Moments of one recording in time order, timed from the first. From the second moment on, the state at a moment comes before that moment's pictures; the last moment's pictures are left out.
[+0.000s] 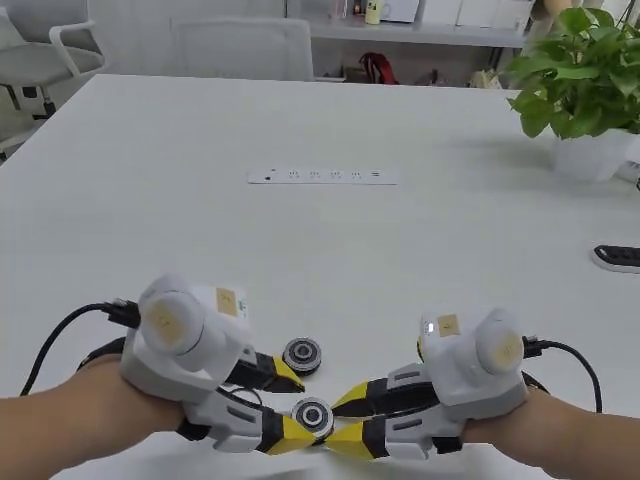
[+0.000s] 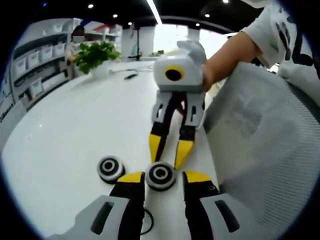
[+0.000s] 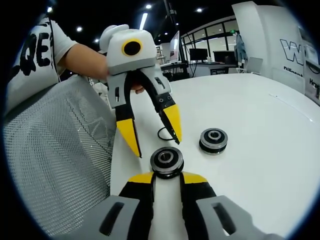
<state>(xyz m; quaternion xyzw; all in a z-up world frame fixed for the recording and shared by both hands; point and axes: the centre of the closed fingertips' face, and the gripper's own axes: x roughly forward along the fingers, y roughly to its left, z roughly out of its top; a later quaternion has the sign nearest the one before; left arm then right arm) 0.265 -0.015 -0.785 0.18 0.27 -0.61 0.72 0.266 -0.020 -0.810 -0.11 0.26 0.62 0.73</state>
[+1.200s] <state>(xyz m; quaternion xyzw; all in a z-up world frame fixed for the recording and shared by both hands) 0.269 -0.021 -0.794 0.20 0.25 -0.59 0.74 0.267 -0.022 -0.810 -0.10 0.27 0.62 0.73</state>
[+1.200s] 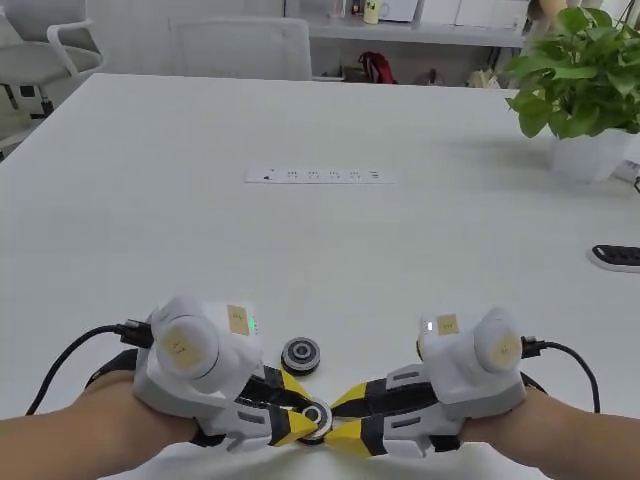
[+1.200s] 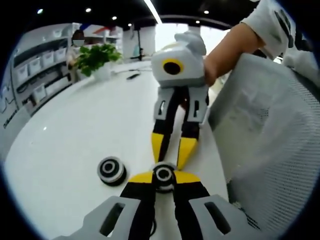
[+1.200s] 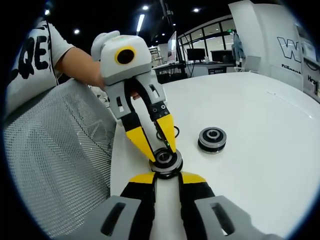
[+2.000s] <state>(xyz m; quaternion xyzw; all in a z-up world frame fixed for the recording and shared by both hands) 0.269 -0.021 -0.794 0.21 0.25 -0.59 0.74 0.271 -0.026 -0.813 -0.03 0.32 0.59 0.74</state>
